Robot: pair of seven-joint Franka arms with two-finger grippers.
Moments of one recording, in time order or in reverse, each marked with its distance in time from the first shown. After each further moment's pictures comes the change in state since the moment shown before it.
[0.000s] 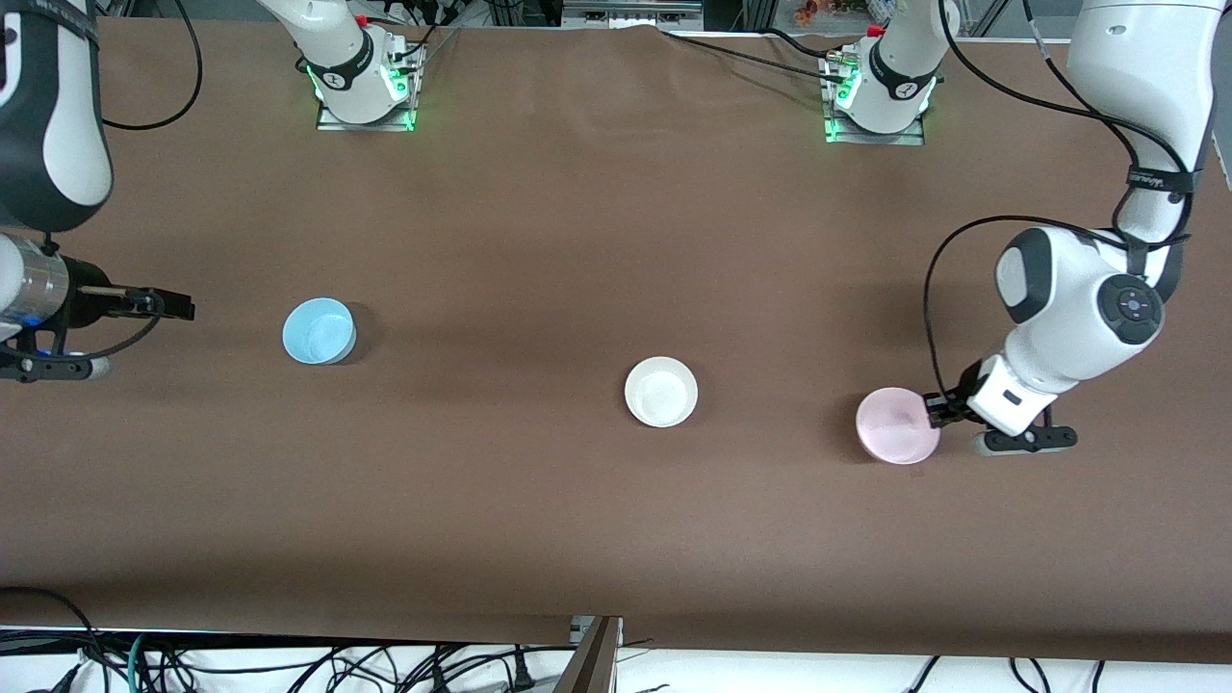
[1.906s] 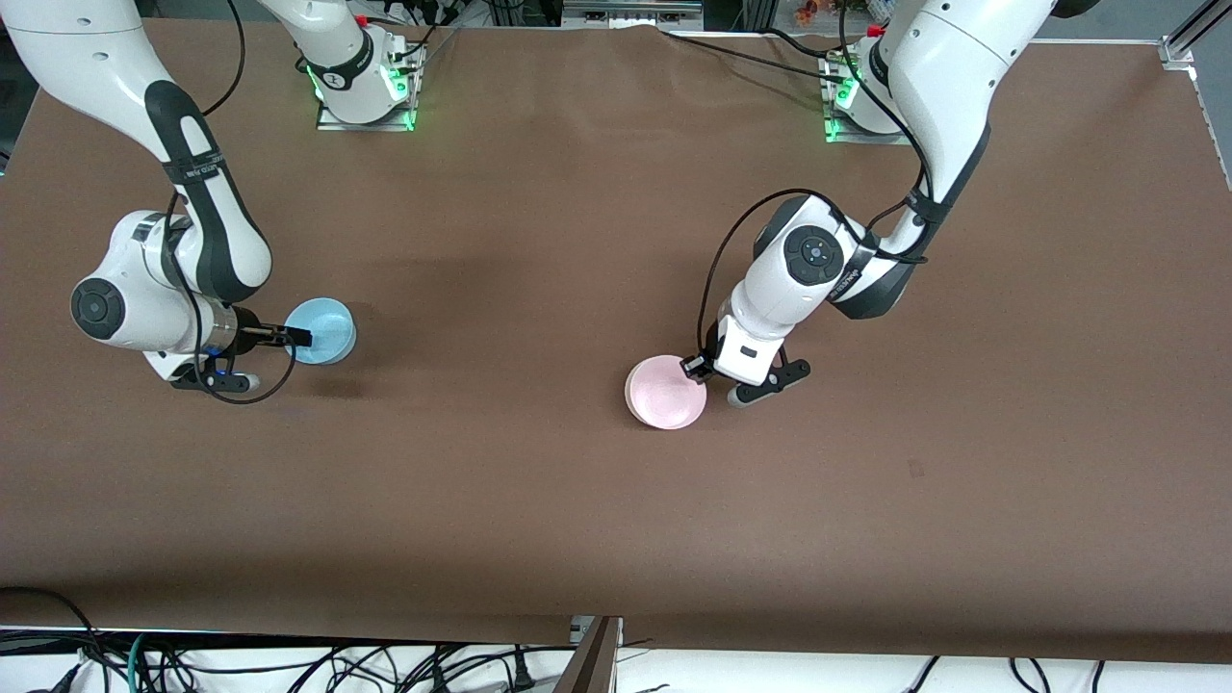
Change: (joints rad) left arm -0.305 0.148 -0.184 0.039 0.106 0.176 -0.844; right arm -0.032 0.137 -0.007 -0.531 0.156 0.657 -0.078
